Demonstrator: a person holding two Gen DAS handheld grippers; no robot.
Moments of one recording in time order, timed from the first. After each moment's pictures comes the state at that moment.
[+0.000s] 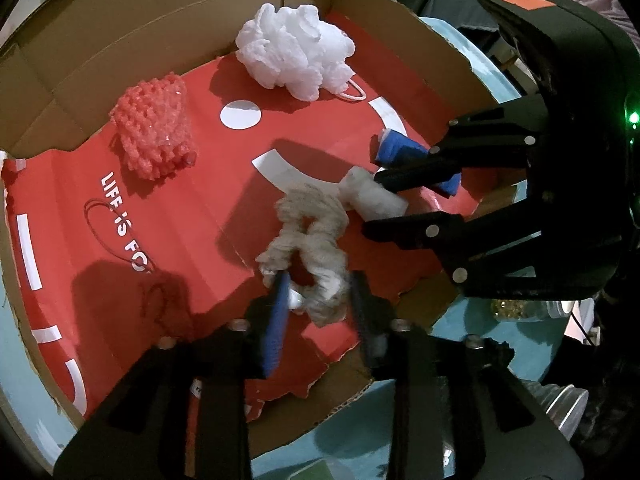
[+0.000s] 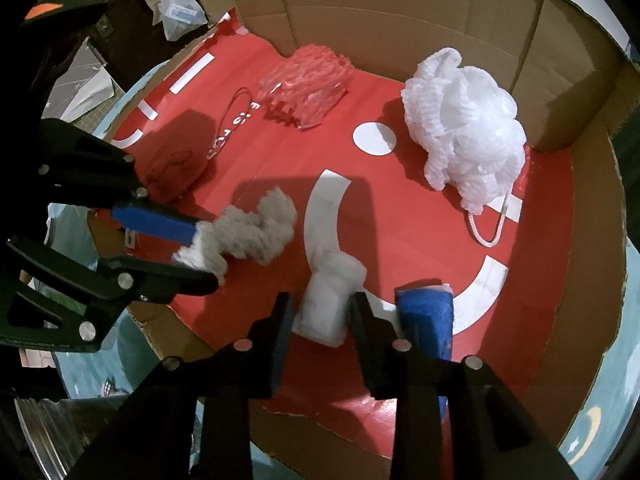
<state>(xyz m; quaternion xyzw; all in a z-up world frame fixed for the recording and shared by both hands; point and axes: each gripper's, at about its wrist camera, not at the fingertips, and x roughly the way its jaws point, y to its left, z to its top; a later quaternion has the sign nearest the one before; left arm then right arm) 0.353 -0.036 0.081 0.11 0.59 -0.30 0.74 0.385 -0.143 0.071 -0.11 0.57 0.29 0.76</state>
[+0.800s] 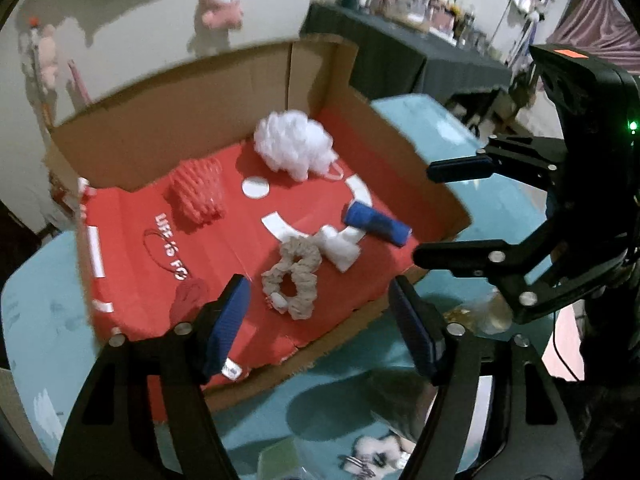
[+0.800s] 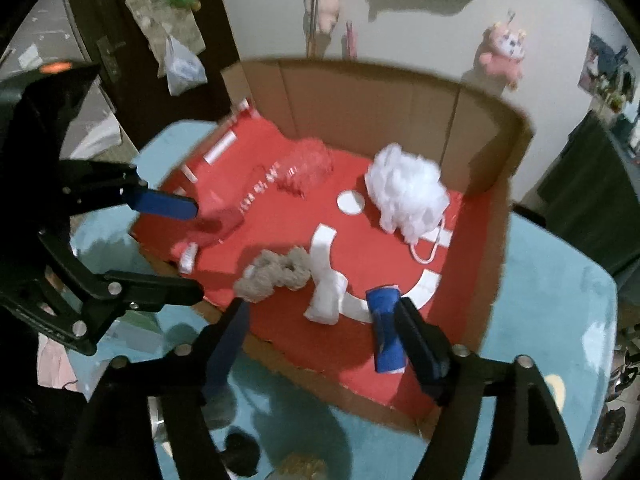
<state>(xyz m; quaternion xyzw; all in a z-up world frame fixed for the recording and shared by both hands) 0.296 -0.020 0.170 0.07 0.48 -0.28 0.83 0.331 -0.186 0.166 -0.08 0.48 0.27 0.83</state>
